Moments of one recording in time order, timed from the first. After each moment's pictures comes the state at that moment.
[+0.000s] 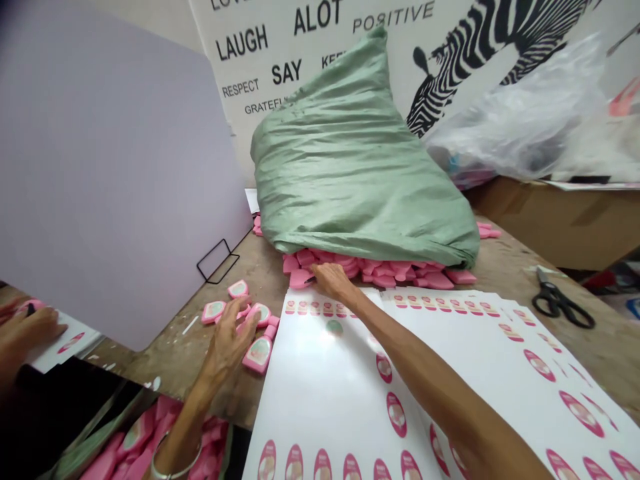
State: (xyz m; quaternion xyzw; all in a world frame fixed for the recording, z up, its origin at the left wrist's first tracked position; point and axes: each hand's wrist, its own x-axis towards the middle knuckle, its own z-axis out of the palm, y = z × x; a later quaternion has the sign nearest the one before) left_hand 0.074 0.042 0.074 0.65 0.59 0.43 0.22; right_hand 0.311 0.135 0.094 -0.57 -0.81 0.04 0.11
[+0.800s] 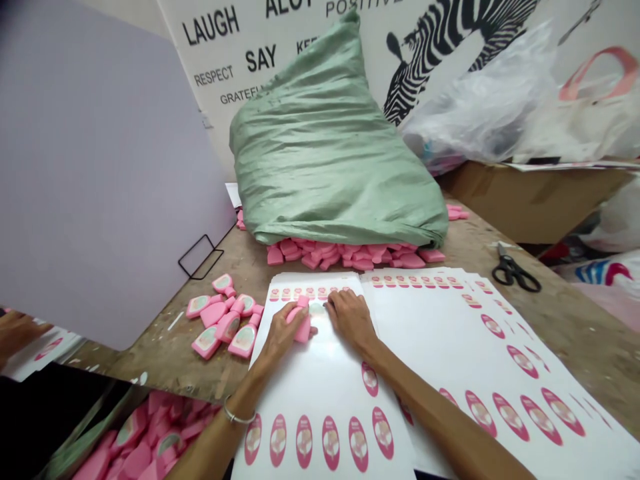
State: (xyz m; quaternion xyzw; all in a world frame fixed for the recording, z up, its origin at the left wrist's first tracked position) left_hand 0.188 0.029 0.041 0.48 0.47 0.41 0.62; right_hand 0.359 0.026 0.019 -0.63 -0.74 -0.07 0.25
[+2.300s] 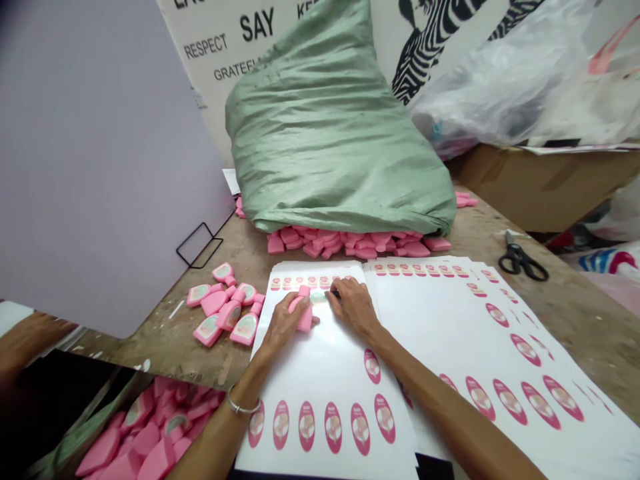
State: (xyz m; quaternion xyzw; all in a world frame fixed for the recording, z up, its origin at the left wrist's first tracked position) left_hand 0.186 0.030 0.039 0.52 0.49 0.38 0.59; right_hand 0.362 0.032 0.018 -0.63 -0.72 0.02 0.29
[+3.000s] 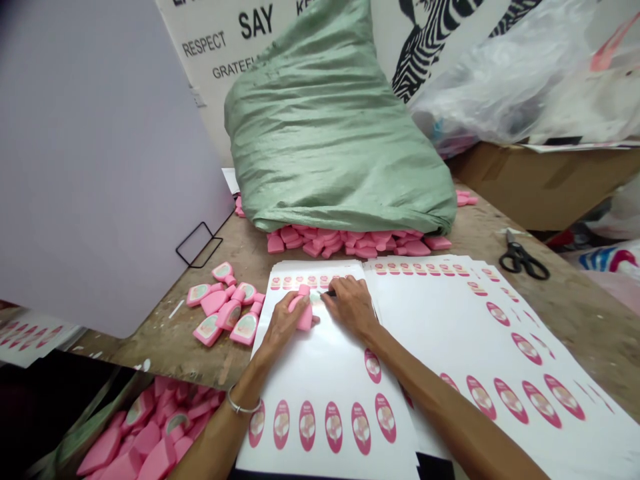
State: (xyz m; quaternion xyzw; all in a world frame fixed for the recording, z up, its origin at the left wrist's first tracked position) left_hand 0.186 0.030 0.039 0.52 0.49 0.38 0.60; right_hand 0.359 0.032 0.017 -0.60 -0.75 -0.08 0.27
